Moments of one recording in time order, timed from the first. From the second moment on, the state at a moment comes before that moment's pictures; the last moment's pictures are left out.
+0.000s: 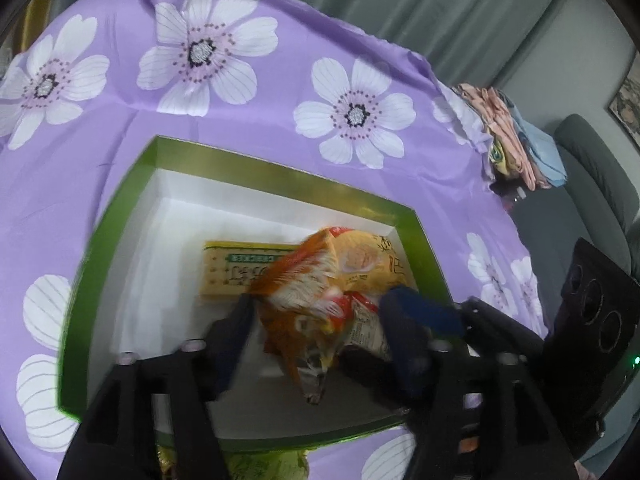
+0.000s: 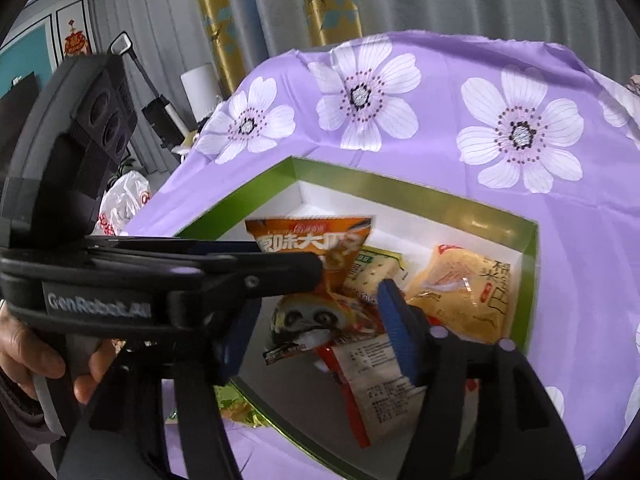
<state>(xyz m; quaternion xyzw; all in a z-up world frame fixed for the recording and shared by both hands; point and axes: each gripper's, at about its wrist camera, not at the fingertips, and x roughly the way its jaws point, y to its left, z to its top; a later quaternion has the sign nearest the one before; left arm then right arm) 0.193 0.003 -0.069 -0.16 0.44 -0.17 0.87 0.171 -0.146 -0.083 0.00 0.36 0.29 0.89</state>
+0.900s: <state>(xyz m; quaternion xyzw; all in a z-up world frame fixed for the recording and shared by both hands) 0.051 0.089 -0.035 -0.20 0.39 -0.06 0.90 0.073 -0.182 -0.067 0.04 0.35 0.31 0.88</state>
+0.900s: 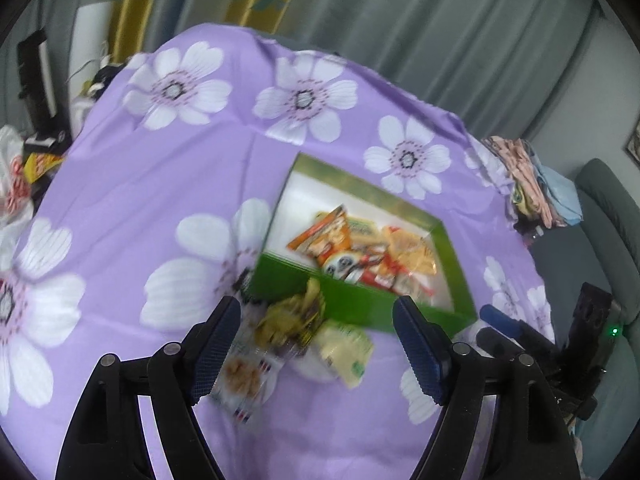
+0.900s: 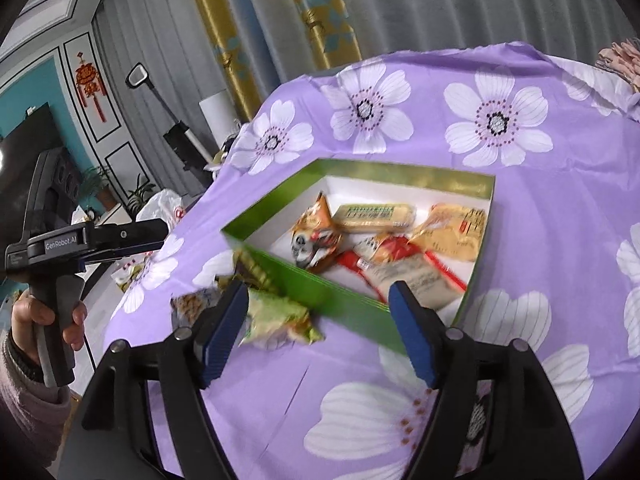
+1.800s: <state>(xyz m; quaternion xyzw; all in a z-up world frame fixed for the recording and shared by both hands) -0.011 0.133 -0.100 -0.24 0.44 -0.02 0.87 0.025 -0.113 -0.113 0.02 0.42 0.39 0.82</state>
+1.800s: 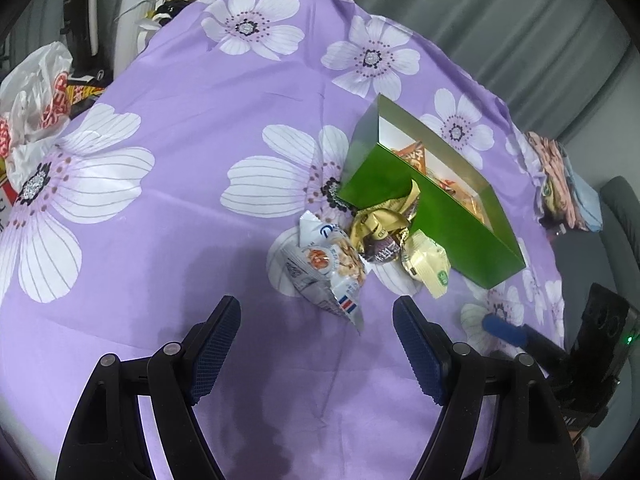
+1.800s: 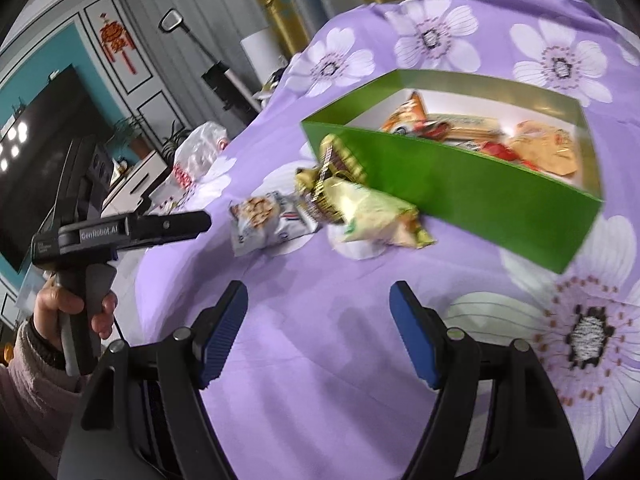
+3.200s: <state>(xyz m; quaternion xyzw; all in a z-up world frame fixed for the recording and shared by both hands) 0.050 0.133 -0.119 -0.23 0.47 -0.11 0.84 0.063 -0.010 -0.148 0.03 0.46 0.45 0.76</state>
